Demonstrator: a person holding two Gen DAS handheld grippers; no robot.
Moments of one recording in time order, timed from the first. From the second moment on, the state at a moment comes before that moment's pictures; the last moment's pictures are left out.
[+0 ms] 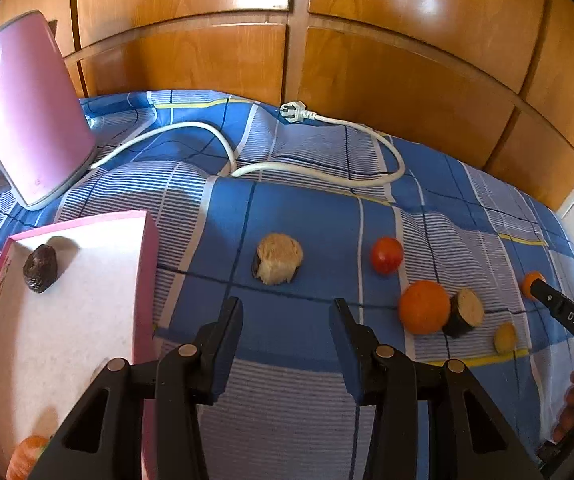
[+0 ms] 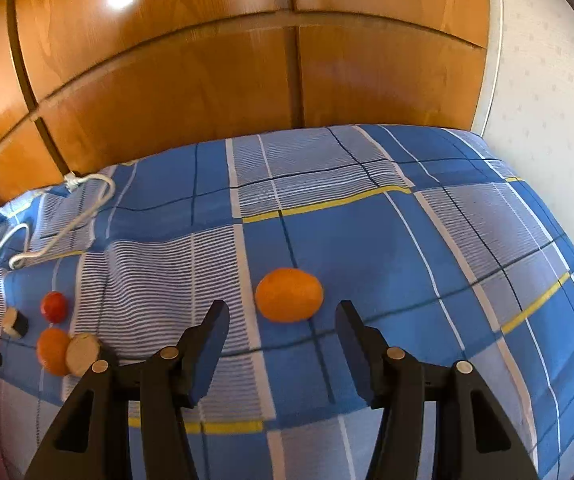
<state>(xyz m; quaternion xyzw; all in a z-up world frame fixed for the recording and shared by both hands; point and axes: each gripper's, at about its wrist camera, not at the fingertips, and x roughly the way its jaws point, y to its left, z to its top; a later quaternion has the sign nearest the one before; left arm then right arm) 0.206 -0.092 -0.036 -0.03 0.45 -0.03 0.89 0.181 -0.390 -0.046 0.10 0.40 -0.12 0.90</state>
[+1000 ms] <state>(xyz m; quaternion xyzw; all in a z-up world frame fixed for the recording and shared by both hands) 0.257 -0.082 -0.063 -0.03 0.46 -0.02 0.89 0.212 -0.398 -0.067 0.07 0.41 -0.12 0.90</state>
